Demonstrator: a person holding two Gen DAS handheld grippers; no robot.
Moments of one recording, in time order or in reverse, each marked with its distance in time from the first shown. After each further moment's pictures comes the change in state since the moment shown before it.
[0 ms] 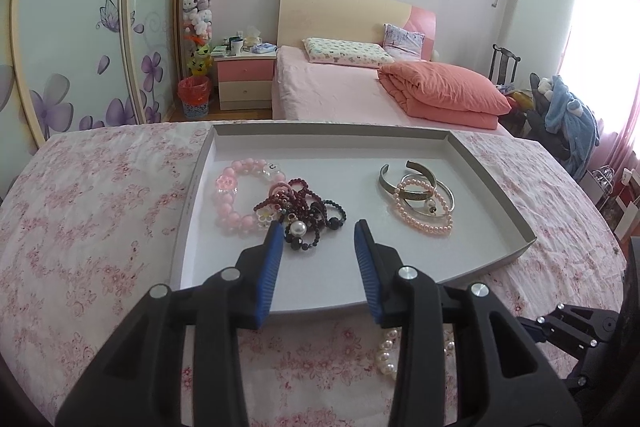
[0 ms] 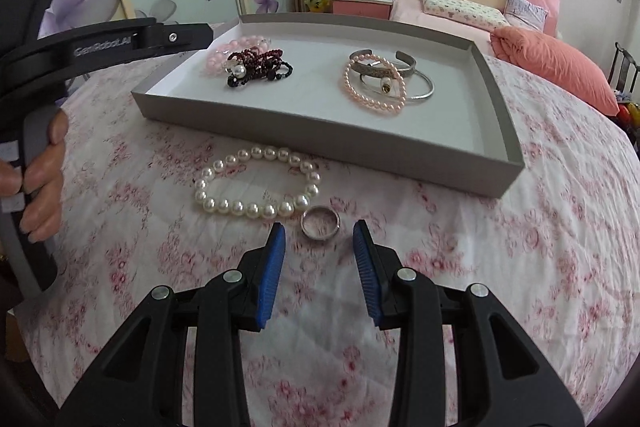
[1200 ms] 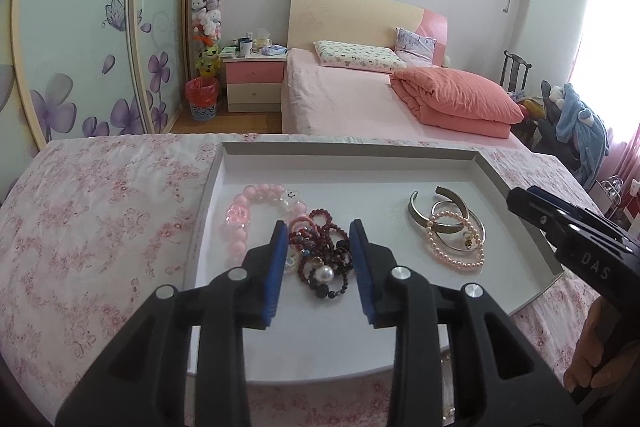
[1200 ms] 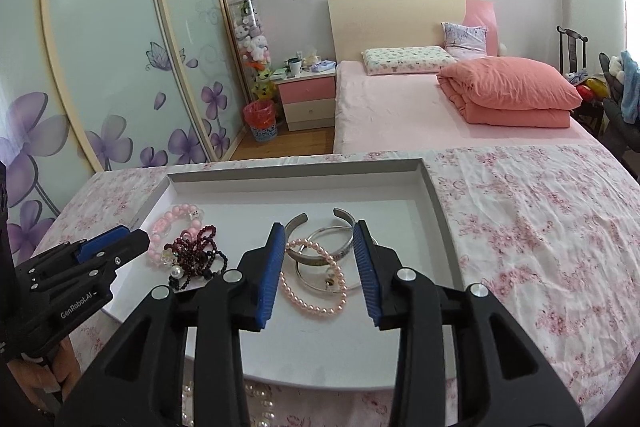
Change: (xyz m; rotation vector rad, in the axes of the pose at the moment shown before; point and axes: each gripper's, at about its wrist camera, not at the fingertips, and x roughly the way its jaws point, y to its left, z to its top) left arm 0.032 0.019 0.020 -0.022 -0.010 0.026; right arm -0.002 -0.052 0.096 0.238 -0.291 -0.083
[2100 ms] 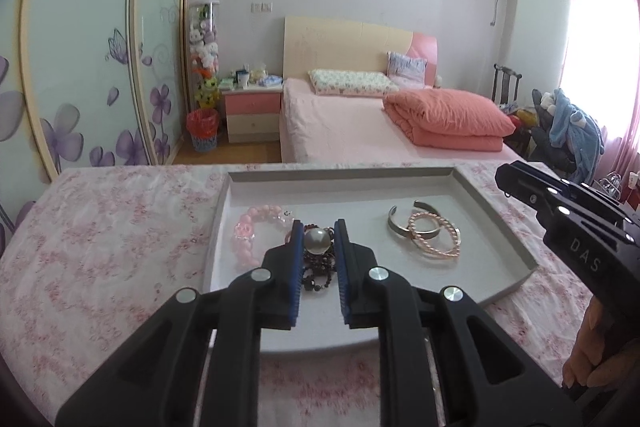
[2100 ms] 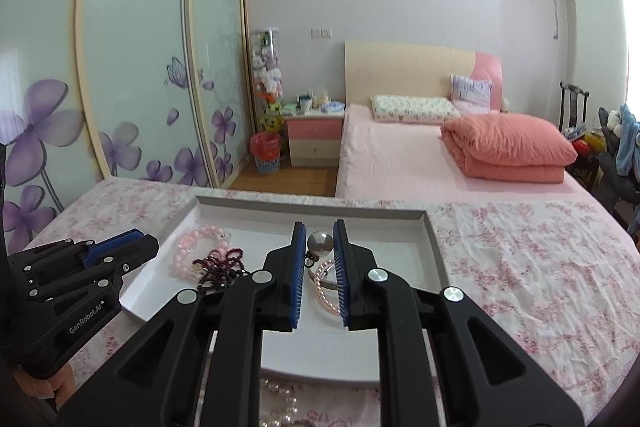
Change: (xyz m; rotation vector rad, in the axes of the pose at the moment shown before) left arm -0.047 -0.013 -0.006 0.049 -0.099 0.008; right arm -0.029 0.030 0.004 -0.115 -0.133 -0.015
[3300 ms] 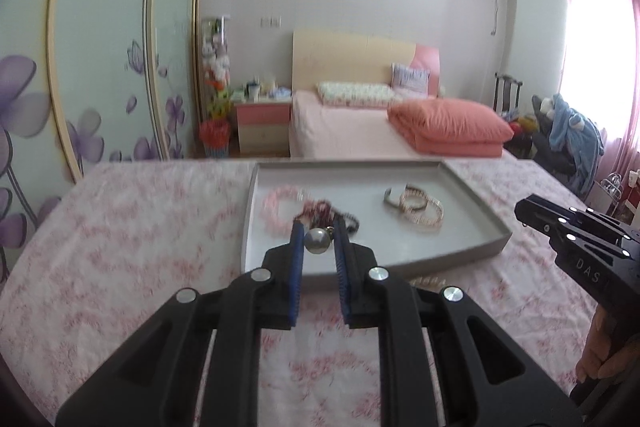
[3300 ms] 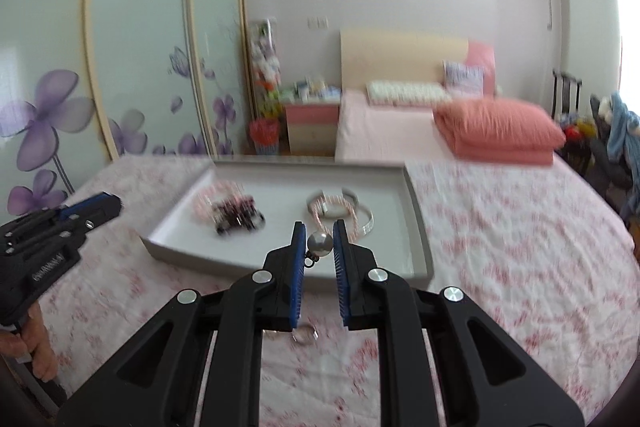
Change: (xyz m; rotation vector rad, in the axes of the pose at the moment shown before) left arm -0.092 -0.004 -0.036 0.006 -0.082 0.034; right arm -0.083 0.005 -0.035 -0.005 -0.009 -0.005
